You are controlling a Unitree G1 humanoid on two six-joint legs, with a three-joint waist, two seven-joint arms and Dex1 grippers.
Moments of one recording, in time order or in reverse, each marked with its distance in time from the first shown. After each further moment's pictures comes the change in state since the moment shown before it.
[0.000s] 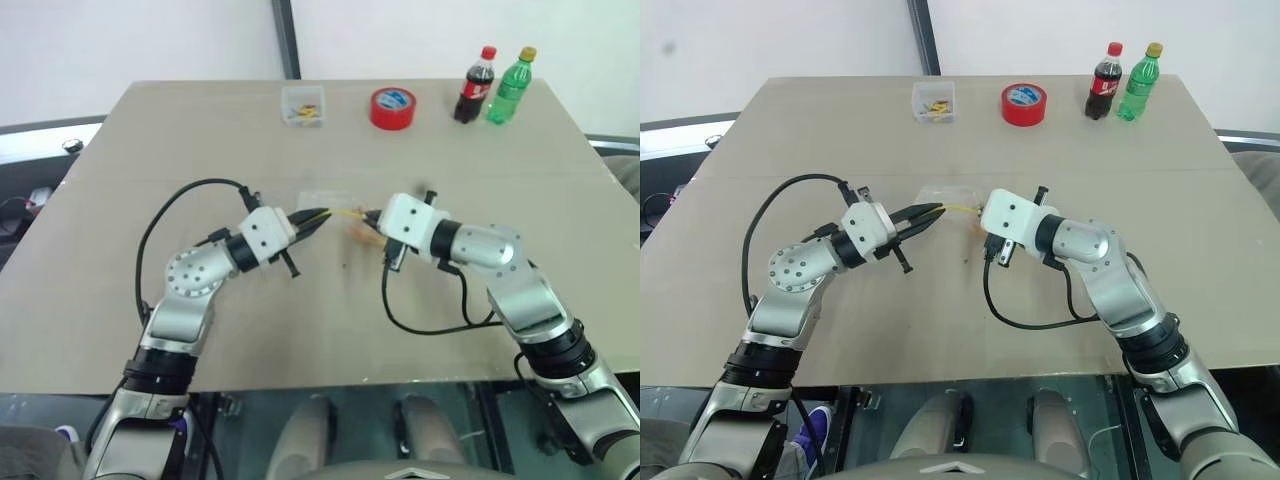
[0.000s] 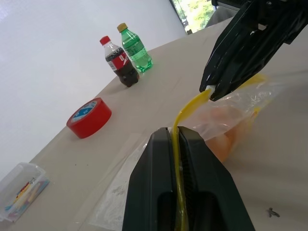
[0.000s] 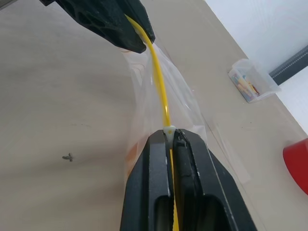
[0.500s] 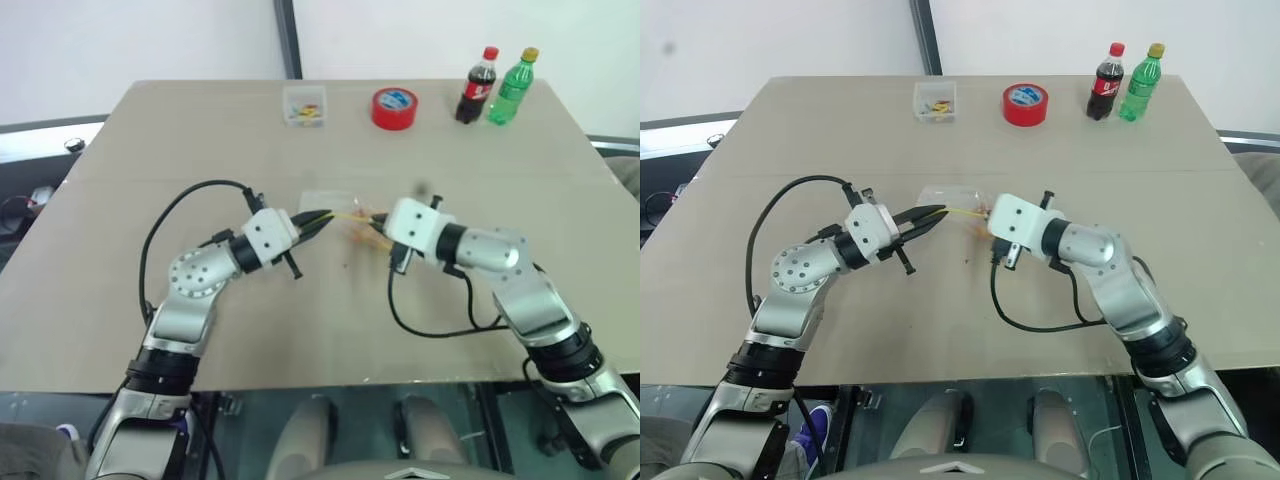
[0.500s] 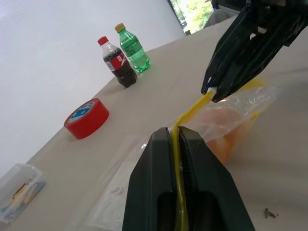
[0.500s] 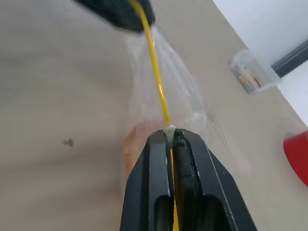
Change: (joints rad) left arm 0.000 -0.008 -0.011 0.000 0.001 0.002 0.006; right arm 0.099 -0.107 -0.026 0.006 -0.010 -0.018 -0.029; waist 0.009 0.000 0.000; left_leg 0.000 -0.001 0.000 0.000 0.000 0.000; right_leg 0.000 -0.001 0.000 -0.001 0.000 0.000
